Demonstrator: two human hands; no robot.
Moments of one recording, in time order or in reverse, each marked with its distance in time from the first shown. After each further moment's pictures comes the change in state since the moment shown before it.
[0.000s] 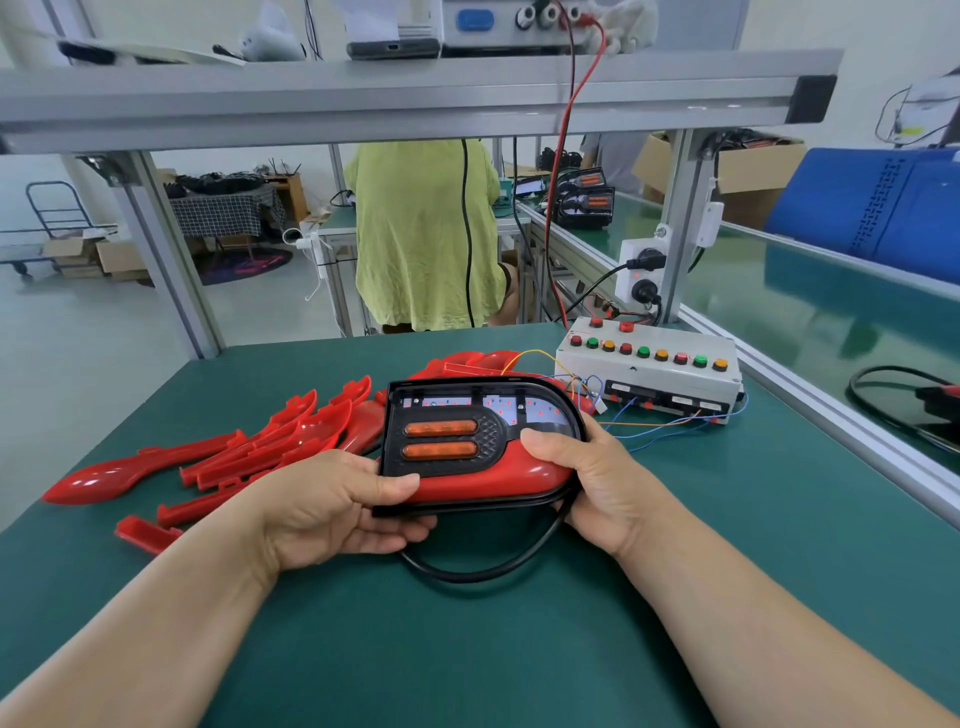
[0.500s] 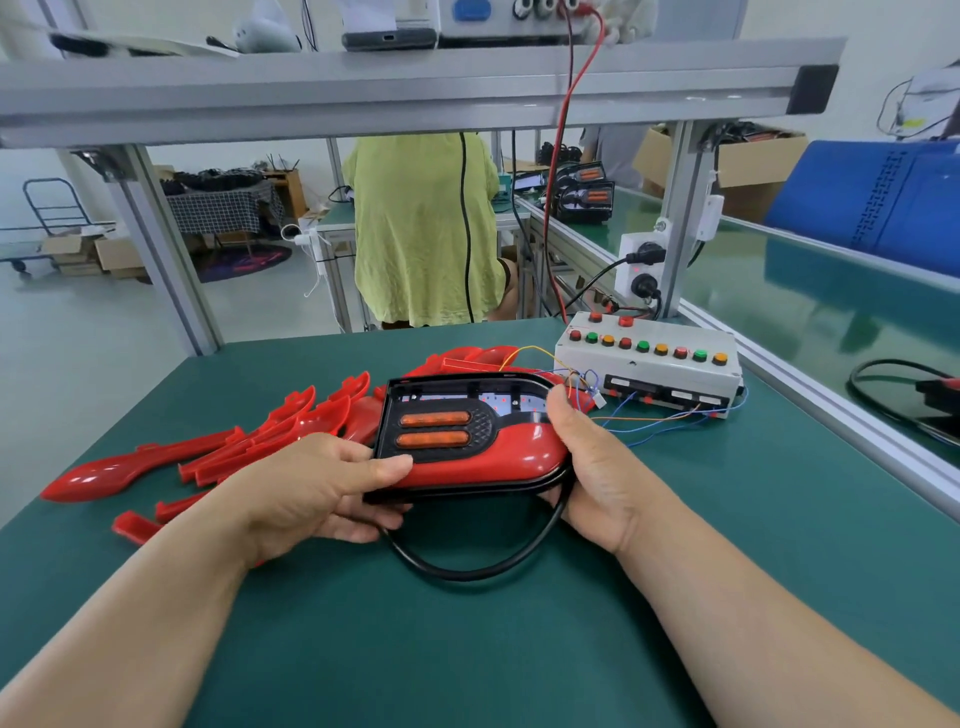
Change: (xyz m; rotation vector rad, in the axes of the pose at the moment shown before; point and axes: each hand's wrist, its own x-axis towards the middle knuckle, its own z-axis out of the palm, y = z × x) left_hand -0.010 0.006 -0.004 0.240 0.139 0.054; right_hand 0.001 0.001 0.002 -0.011 0.019 0.040
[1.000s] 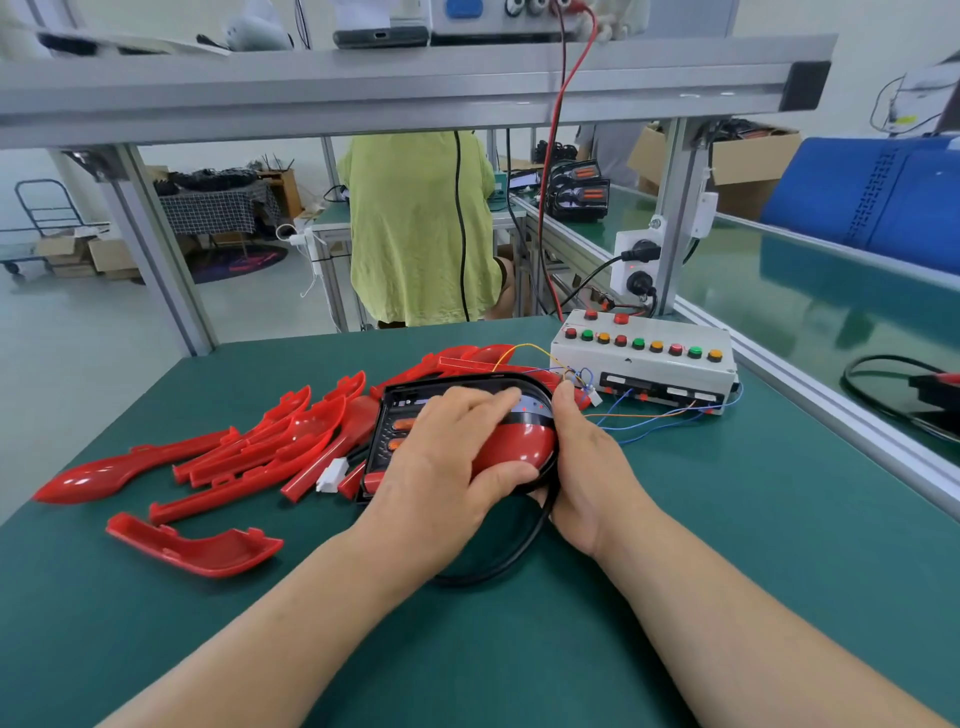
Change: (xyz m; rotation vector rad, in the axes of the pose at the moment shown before) left_hand 0.011 0.009 0.086 0.627 0.379 0.924; right_hand 0.002 0.005 0.009 -0.060 0.231 -0.036
